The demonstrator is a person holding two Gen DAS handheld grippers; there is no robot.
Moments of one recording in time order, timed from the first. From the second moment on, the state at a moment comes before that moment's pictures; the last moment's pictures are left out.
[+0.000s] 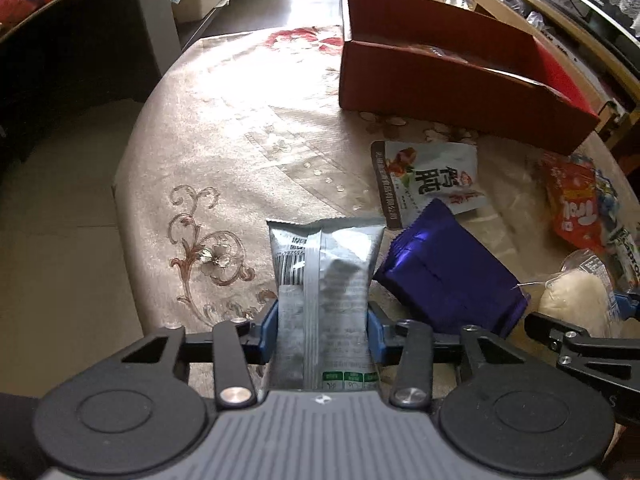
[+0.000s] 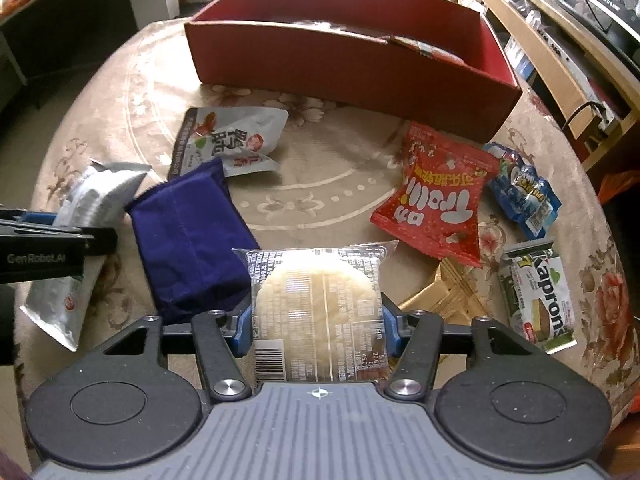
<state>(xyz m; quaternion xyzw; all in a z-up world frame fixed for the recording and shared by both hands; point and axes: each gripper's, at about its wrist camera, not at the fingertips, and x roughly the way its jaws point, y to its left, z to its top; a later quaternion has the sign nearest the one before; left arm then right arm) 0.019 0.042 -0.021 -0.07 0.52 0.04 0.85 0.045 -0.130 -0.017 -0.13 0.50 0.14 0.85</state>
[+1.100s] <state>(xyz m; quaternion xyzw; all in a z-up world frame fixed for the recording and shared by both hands) 0.012 0.021 -0.028 -0.03 0.53 0.03 0.85 0.025 -0.129 -0.028 -0.14 0.51 0.13 0.84</state>
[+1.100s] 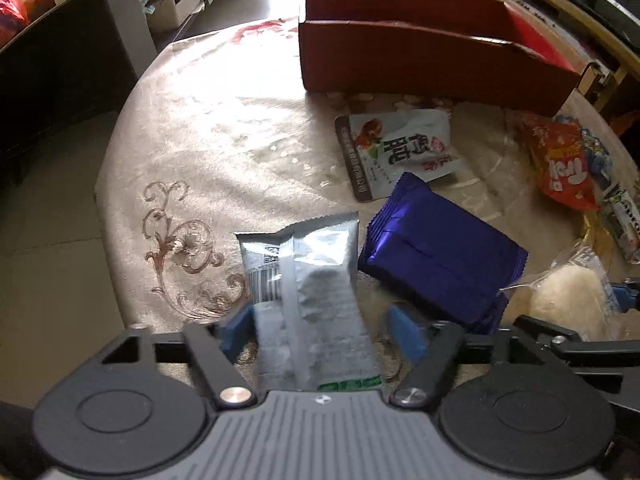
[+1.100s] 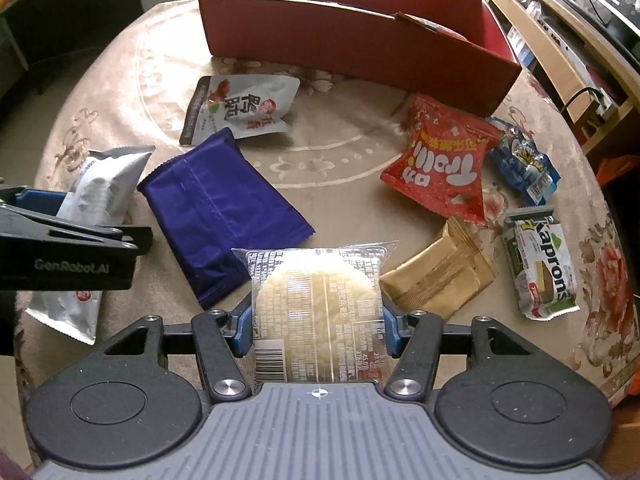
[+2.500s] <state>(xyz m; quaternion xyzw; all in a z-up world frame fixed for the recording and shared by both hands) 0.095 0.012 0.039 -0.10 0.45 -0.02 0.89 0.087 -0.153 0.040 -0.03 0.42 0.12 0.90</state>
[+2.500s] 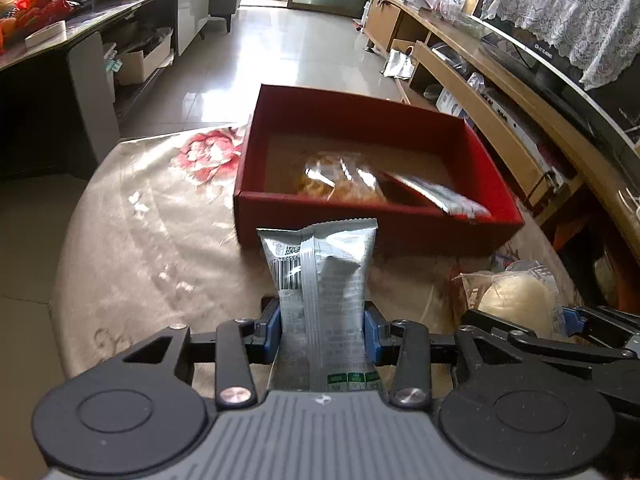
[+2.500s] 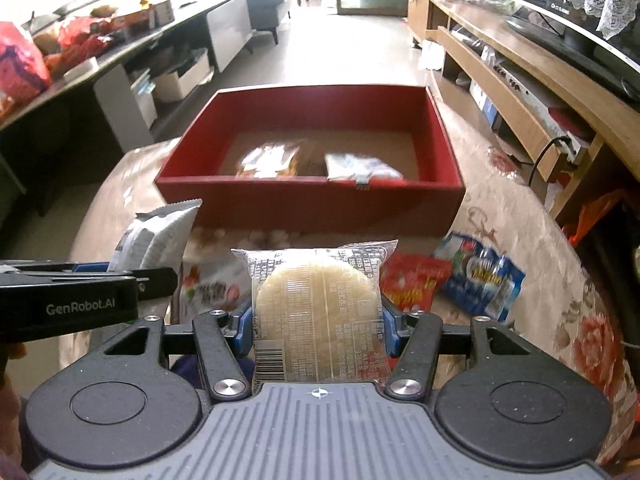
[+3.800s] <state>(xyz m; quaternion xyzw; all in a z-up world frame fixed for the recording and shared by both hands) 0.231 -0.002 0.041 -0.10 0.44 0.01 0.89 0.215 -0.149 0.049 0.01 0.40 0.10 0.91</state>
